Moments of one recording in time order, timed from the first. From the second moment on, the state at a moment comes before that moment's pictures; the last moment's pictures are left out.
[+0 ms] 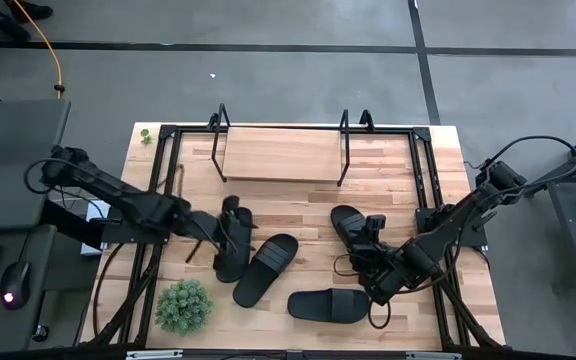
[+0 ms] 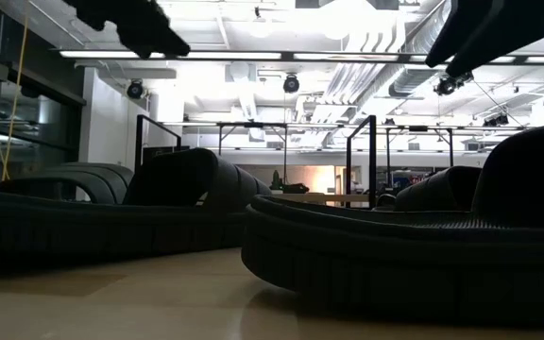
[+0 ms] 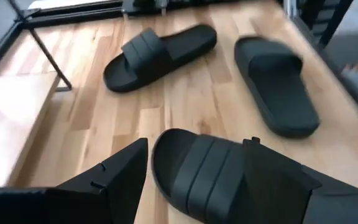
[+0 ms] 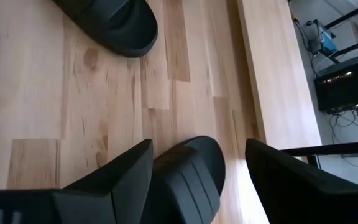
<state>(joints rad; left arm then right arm) -0.29 1.17 0.75 -0.18 -0.32 -0.06 0.68 1.50 1.12 -0.97 0.81 0.50</state>
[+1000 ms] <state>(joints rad) -0.51 1.49 1.03 -0.49 -0.75 0.10 0.66 1.50 0.90 -0.99 0.75 0.61</state>
